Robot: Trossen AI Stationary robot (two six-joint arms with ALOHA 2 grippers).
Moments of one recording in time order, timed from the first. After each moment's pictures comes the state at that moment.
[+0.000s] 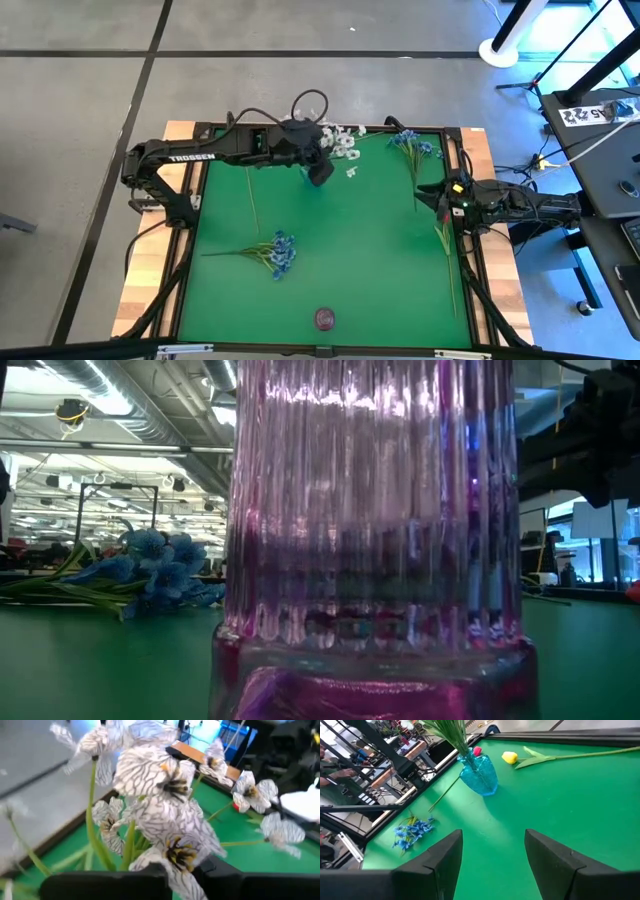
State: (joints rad) left arm 0.18 1.59 1.51 -0.49 -0.30 -0.33; right arm 0.05 0.06 0.33 -0.60 0.33 0.73
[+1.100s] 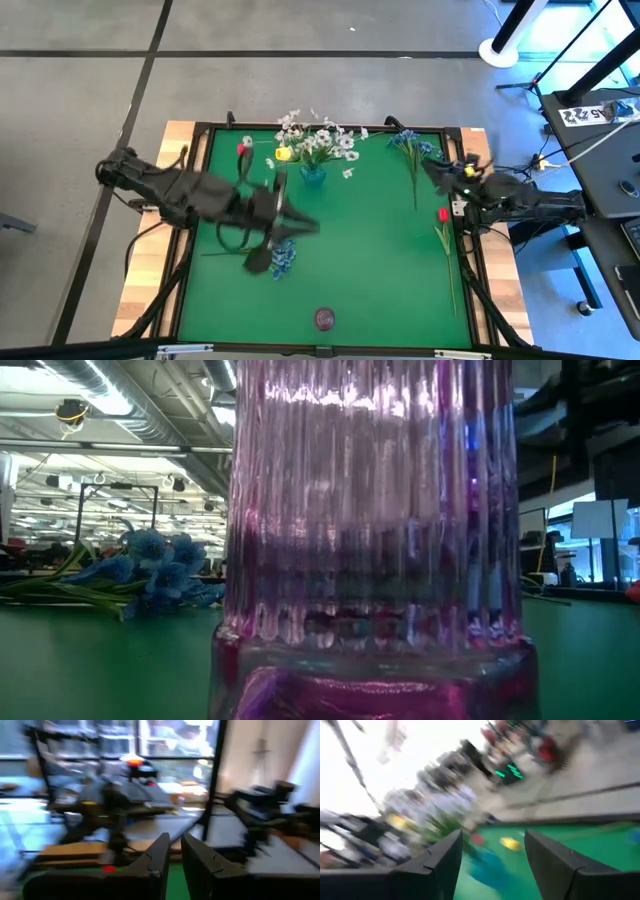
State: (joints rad) left arm -0.40 1.43 1.63 -0.30 -0.31 -0.07; right arm 0.05 0.19 0.36 -0.22 0.68 0.74
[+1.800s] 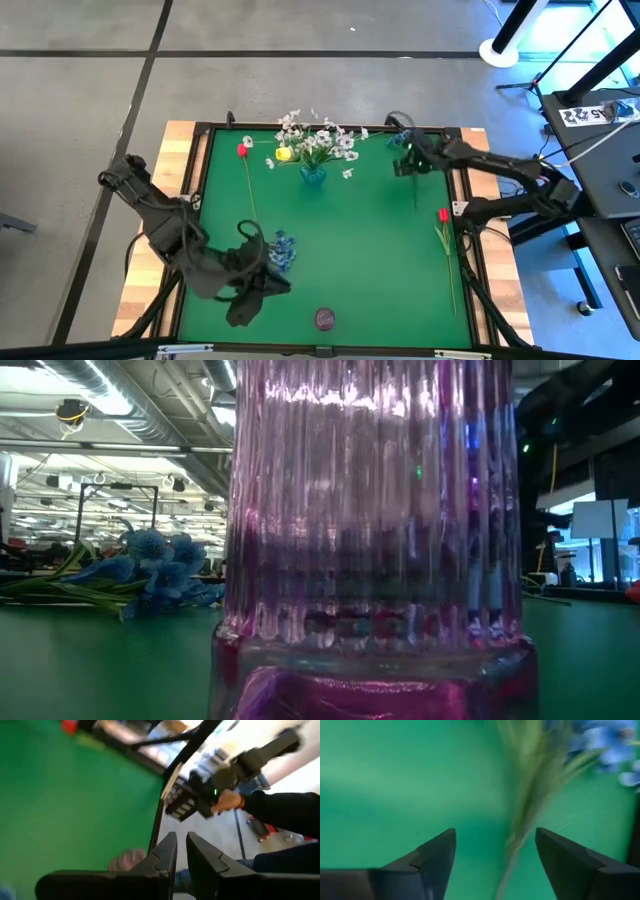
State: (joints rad) left arm -0.70 1.51 1.63 -0.67 -0.47 -0.96; right arm -0.70 1.26 0.70 -0.65 0.20 0.62
